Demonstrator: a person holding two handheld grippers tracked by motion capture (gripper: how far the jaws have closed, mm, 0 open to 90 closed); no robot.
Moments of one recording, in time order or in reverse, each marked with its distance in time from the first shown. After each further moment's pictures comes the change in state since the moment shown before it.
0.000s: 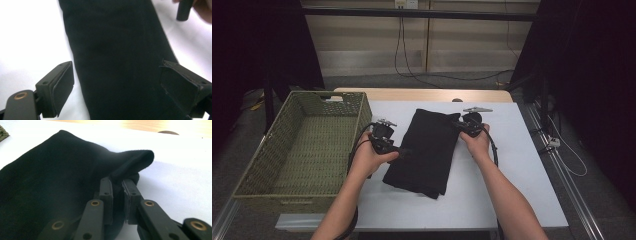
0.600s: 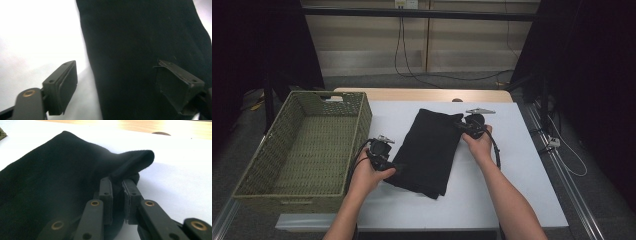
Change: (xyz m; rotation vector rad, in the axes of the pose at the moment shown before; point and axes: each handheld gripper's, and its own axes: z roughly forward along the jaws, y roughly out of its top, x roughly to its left) left arm -0.007 -0.042 0.008 0.047 0.088 0.000; right arm -0.002 -0.004 -0.009 -0.019 -0.026 -0.003
